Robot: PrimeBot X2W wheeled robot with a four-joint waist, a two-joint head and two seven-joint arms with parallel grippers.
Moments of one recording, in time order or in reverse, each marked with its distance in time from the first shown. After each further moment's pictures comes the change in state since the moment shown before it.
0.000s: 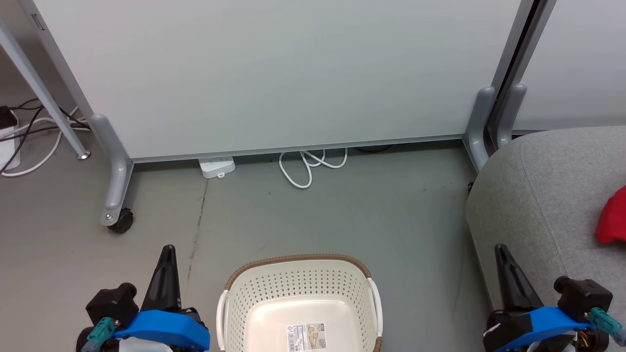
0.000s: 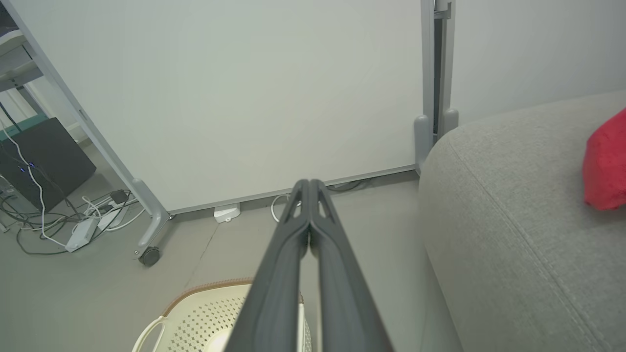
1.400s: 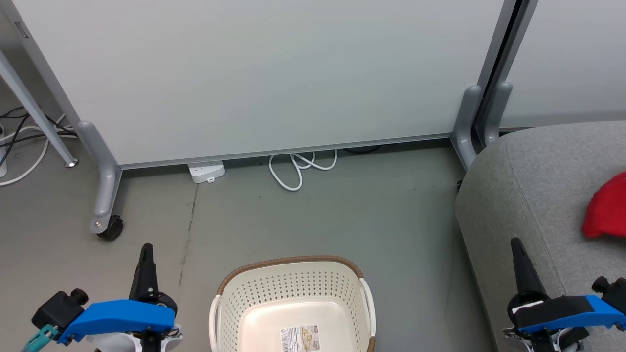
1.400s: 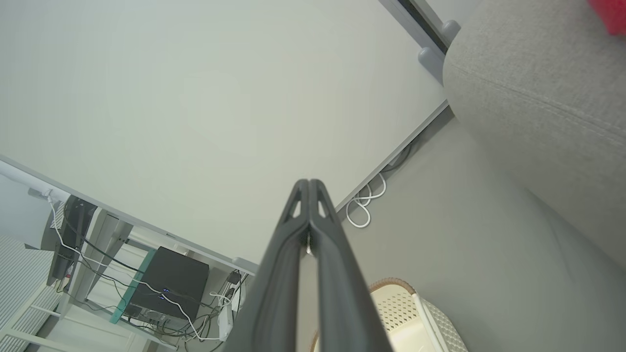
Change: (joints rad) left arm -0.015 0.000 0.067 -0.044 -0.656 -0.016 0.160; right arm -0.014 0.007 -0.041 -0.036 0.658 0.000 0.163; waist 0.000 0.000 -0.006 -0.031
